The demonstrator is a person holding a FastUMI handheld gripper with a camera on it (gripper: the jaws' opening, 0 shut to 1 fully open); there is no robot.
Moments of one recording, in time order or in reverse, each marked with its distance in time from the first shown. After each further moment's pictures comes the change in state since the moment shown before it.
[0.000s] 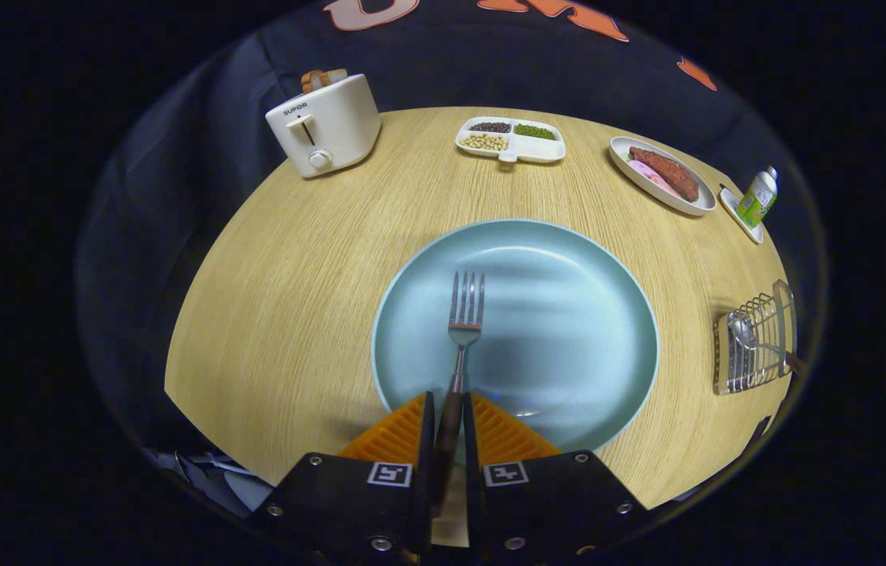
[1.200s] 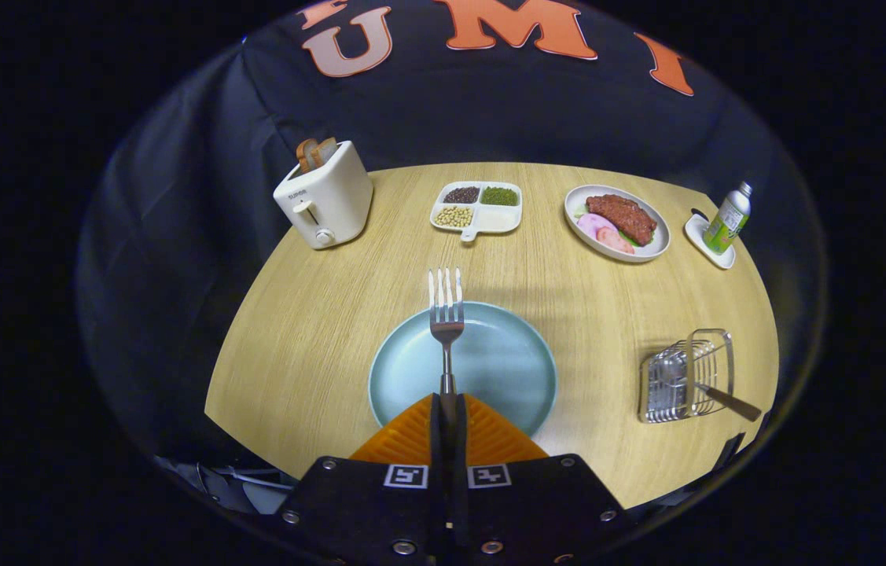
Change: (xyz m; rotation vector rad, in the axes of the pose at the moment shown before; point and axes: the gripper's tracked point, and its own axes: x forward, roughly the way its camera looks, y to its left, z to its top) arm -0.108 -0.066 0.067 0.027 -0.130 0.030
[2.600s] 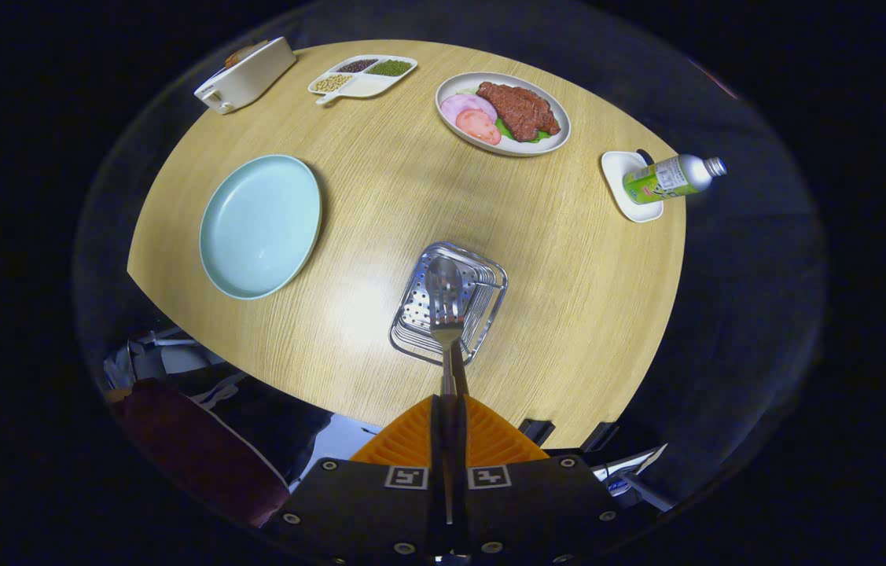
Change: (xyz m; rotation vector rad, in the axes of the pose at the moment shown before) arm -0.063 -0.226 -0.038 -0.284 0.670 -0.185
